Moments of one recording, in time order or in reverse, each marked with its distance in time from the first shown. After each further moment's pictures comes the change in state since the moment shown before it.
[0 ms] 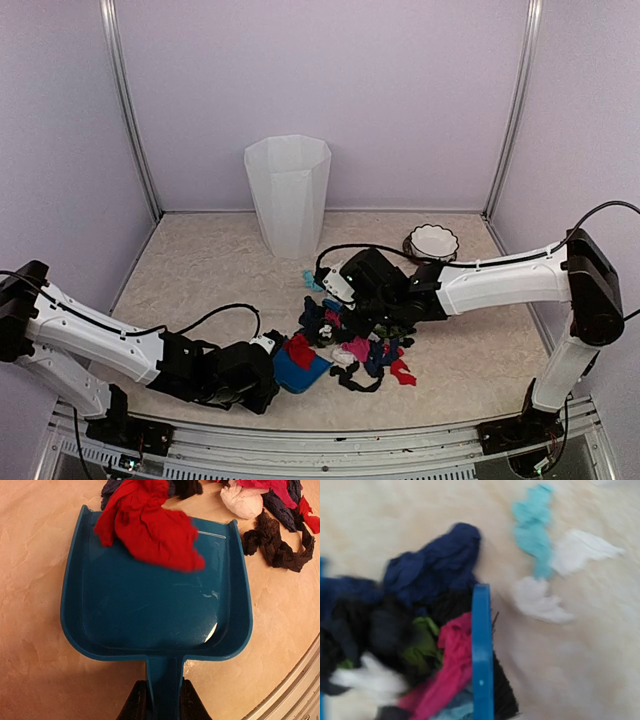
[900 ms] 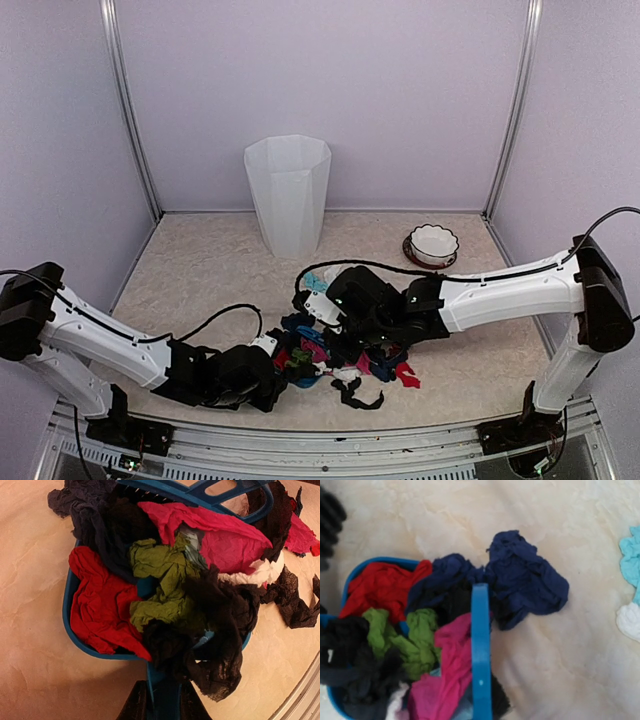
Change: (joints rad) left arm 0.015 0.063 -0.064 0.232 -0.038 0.009; right arm 0.146 -0.035 0.008 -0.033 -0.109 0.054
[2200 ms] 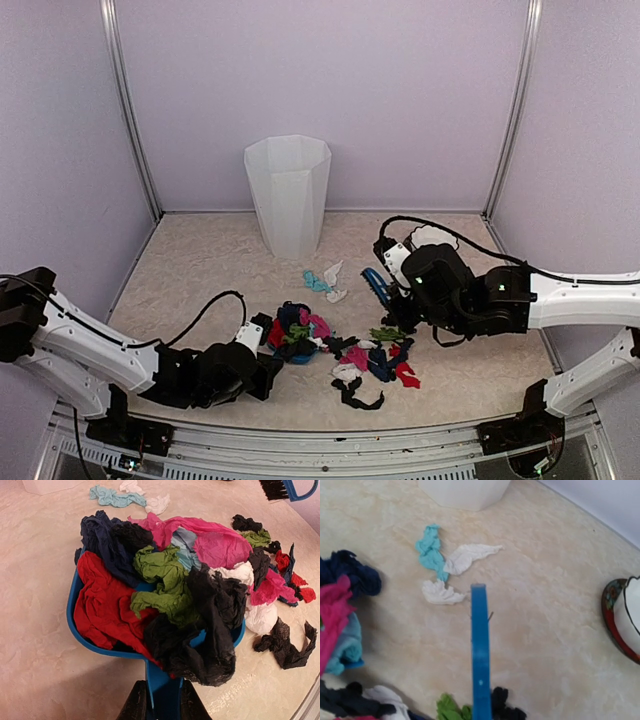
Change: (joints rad) left arm 0.011 -0.059 -0.114 0.268 -0.177 0.105; right arm -0.055 -0.421 -0.186 -0.081 0.392 0.209
